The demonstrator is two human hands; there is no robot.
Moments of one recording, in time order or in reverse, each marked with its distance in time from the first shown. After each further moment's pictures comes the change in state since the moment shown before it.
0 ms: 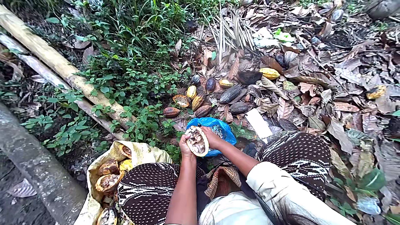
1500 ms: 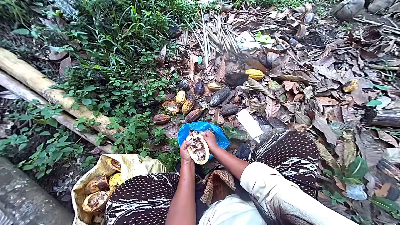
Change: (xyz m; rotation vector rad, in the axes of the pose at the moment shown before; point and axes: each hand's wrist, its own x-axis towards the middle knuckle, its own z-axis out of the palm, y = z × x) left_hand -0.007 -0.019 0.011 0.124 -0.081 -0.089; right_hand -0.006 0.006 0.002 0.572 0.379 0.602
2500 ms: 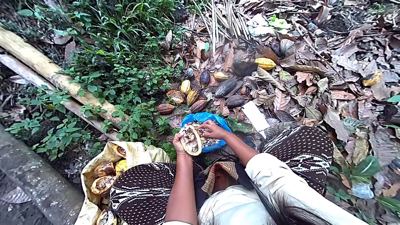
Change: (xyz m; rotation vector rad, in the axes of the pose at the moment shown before) left_hand 0.012 0.011 -0.035 -0.171 -0.030 0.110; right_hand 0.037 0.026 -0.030 -0.378 -0.445 -0.588
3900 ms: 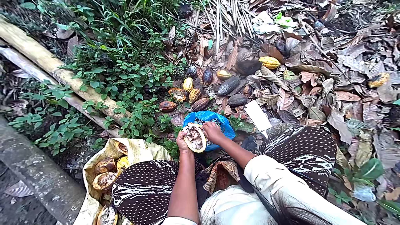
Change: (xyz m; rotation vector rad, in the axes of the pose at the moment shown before) left_hand -0.001 -0.004 0.008 0.098 0.143 0.004; right_hand 0.000 -0.017 0.033 -0.280 0.096 0.143
